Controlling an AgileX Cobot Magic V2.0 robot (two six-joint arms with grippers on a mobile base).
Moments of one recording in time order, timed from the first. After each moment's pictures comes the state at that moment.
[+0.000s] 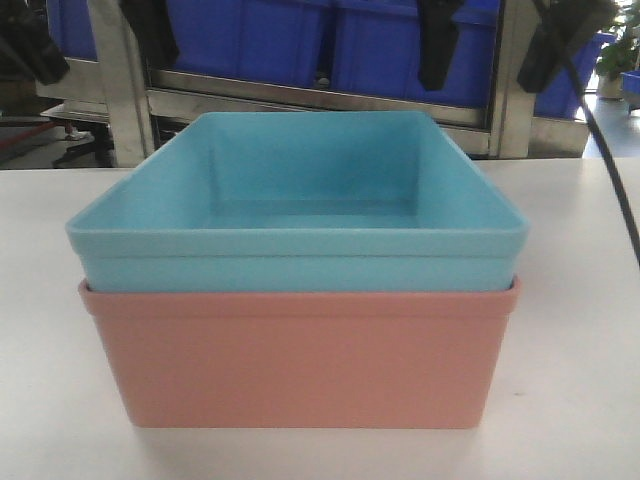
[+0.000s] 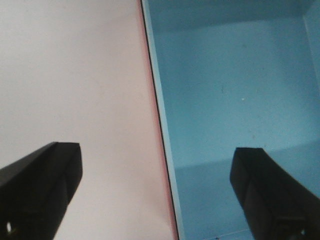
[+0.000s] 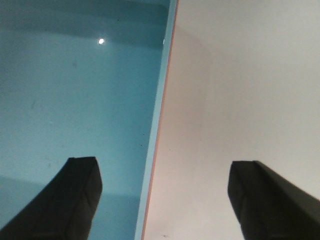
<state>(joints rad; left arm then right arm) -0.42 1.62 -1.52 -0.06 1.01 -0.19 0.42 1.73 -1.61 -0.04 1.07 0.34</state>
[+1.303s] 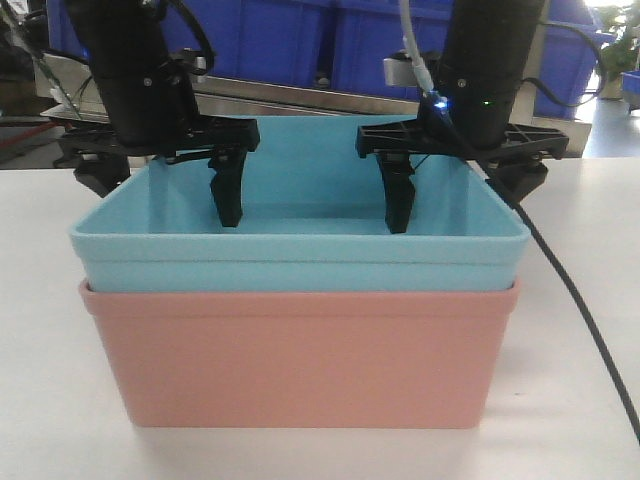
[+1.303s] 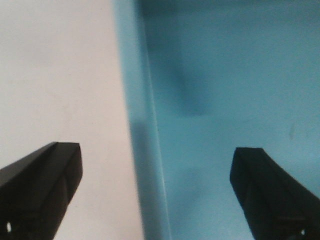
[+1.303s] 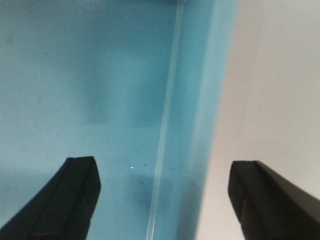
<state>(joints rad) -0.45 2.01 -1.62 -0.05 0.91 -0.21 0.42 1.97 -1.53 0.01 0.90 0.34</state>
